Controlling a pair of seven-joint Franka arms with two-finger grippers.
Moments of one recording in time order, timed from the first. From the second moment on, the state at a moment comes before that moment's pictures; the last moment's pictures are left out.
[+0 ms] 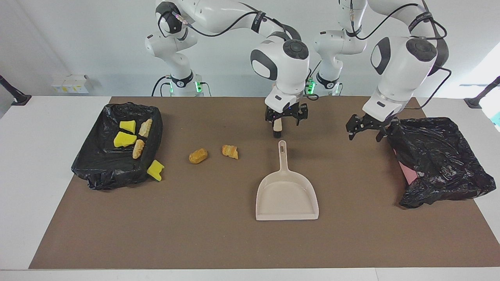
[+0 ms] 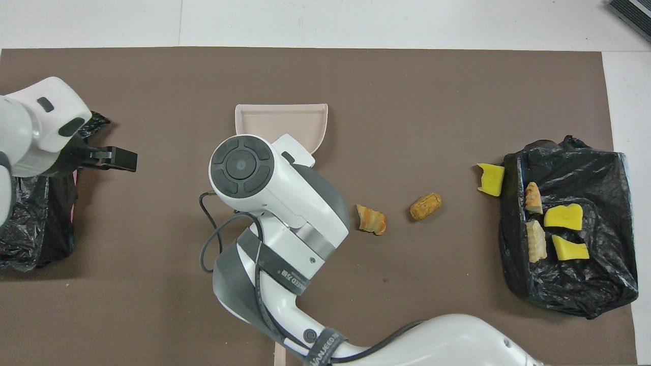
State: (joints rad) left arm -0.13 0.09 -0.07 -1.84 -0.01 2.00 -0.02; right arm 0.53 0.36 0.31 -1.50 -0.01 1.82 0.82
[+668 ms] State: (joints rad) left arm -0.39 0.29 -0.07 -1.80 -0.01 2.18 -0.39; right arm 0.70 0.04 0.33 -2.07 0.15 2.05 0.94
